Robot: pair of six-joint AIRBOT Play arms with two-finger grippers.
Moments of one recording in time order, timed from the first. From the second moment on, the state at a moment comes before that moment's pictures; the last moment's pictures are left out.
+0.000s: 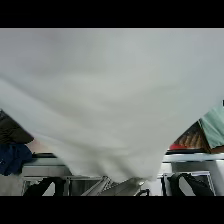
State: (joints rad) left arm 0.10 -0.89 1.98 -2.43 0.73 1.68; right arm -0.32 -0.90 2.10 2.44 -1.02 -1.77
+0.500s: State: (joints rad) left arm -0.20 -1.58 2.02 -2.28 0.68 1.68; right arm -0.09 -1.27 1.89 2.18 -1.02 -1.77
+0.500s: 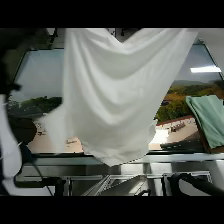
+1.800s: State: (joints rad) left arm -0.01 -1.35 1.17 -2.19 1.39 1.49; right arm -0.18 -1.94 1.88 1.96 -1.14 -1.65
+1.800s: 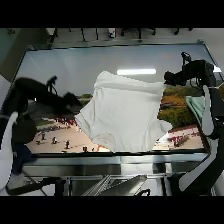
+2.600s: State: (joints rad) left arm -0.19 -1.14 0.44 -2.45 0.72 1.54; right arm -0.19 -1.94 1.88 2.04 -1.15 -1.71
